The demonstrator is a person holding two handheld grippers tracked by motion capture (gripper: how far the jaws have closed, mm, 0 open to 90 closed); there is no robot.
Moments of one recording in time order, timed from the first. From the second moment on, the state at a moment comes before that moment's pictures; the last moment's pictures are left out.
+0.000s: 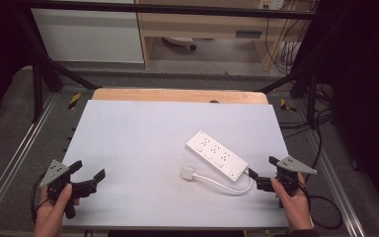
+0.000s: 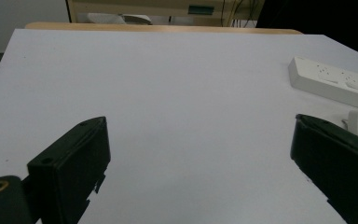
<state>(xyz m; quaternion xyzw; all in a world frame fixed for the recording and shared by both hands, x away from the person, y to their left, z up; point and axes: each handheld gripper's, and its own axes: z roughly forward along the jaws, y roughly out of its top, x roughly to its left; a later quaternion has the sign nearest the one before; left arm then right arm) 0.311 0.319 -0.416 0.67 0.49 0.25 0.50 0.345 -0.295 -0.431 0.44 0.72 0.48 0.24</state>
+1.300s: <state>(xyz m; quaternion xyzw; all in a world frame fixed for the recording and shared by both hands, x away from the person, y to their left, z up) 0.312 0.312 -0.416 0.69 0.47 0.24 0.50 0.350 -0.254 -0.401 0.40 0.72 0.51 0.23</state>
